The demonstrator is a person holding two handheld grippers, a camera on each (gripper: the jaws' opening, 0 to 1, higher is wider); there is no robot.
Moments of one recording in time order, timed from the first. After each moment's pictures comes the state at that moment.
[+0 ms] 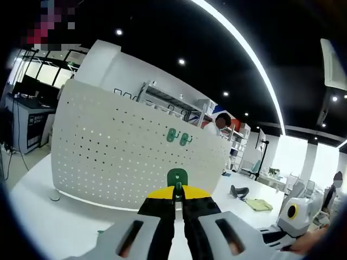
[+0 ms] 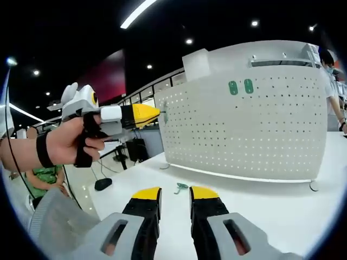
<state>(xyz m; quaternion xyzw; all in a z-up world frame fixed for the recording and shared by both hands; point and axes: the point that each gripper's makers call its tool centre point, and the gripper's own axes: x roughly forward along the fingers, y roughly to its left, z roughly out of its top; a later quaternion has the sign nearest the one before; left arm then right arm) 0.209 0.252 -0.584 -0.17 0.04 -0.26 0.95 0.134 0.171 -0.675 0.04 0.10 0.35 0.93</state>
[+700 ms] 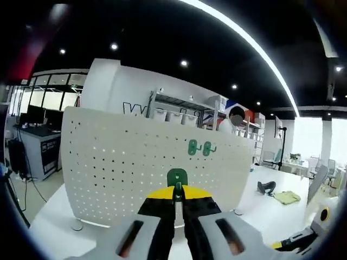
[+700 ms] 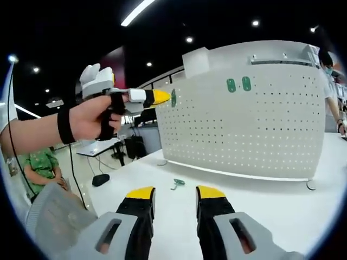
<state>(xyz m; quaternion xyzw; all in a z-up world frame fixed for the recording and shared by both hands) 0.267 0.269 -0.562 -0.08 0.01 -0.19 0.98 0.133 0.162 -0.683 0.03 0.11 0.33 0.94</state>
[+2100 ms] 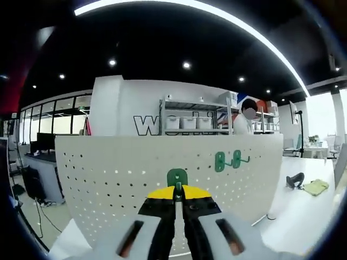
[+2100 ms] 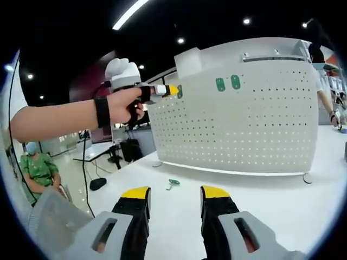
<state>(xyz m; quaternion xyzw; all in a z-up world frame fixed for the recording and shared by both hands) 0.351 0.263 -0.538 -0.01 -0.02 -0.14 0.99 0.137 0.146 -0.685 0.05 0.11 0.31 0.94</state>
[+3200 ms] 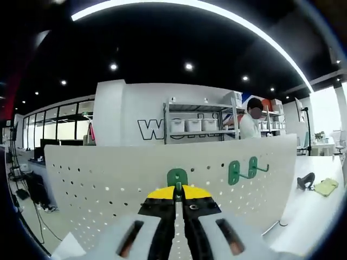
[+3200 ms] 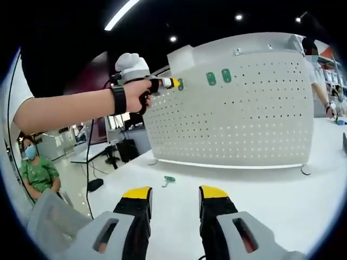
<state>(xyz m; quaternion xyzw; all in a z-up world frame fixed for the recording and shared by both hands) 0.392 0.256 -0.524 0.00 -0.04 -0.11 0.99 0.140 0.138 -0.695 0.07 0.13 0.30 0.94</state>
